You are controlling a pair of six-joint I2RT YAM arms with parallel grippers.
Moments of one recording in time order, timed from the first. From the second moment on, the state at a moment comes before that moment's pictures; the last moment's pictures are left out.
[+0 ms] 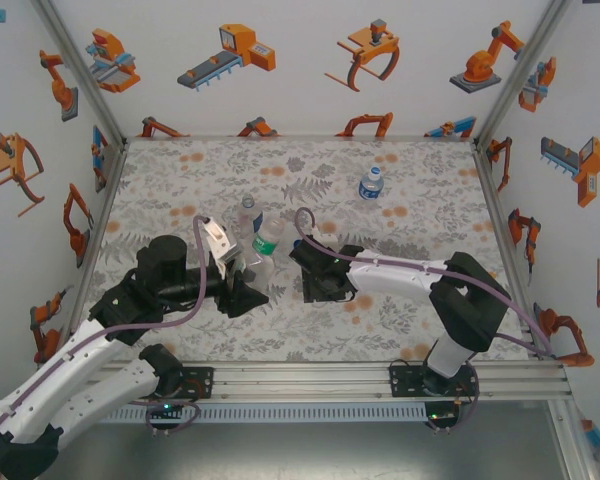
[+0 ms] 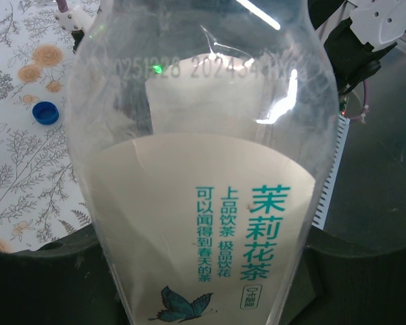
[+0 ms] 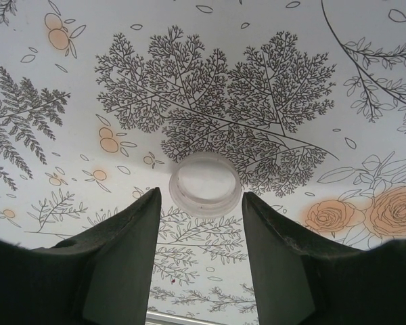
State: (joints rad) left arm -0.77 0.68 0.76 -0.44 0.46 -0.06; right arm 0.96 1.66 1.00 -0.57 0.17 0.79
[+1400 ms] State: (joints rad) left arm -0.77 0.68 0.76 -0.44 0.46 -0.06; right arm 0.96 1.66 1.01 -0.57 0.15 0.79
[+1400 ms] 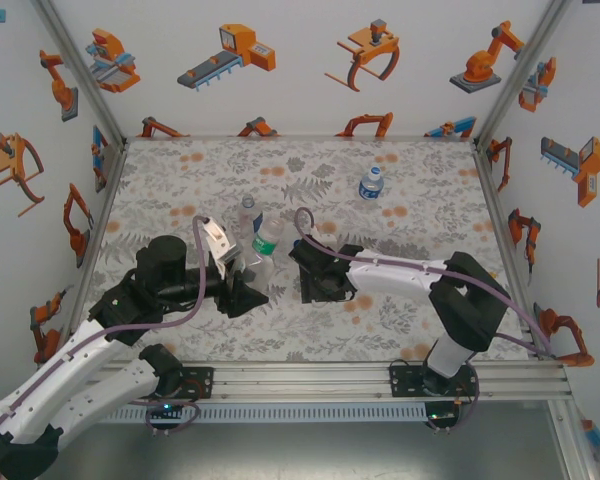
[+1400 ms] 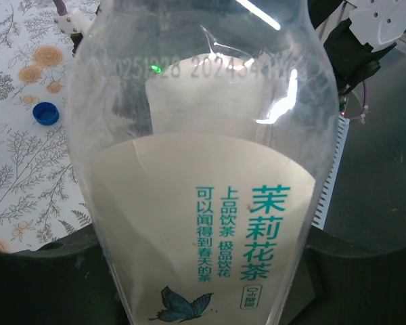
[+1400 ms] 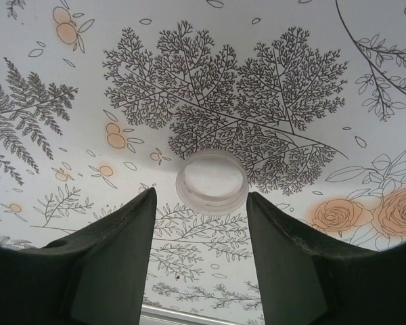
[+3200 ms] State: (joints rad) left arm -0.77 0.69 0.76 -0.44 0.47 -0.06; right arm 0.96 1.67 1.02 -0.55 0.14 0.79
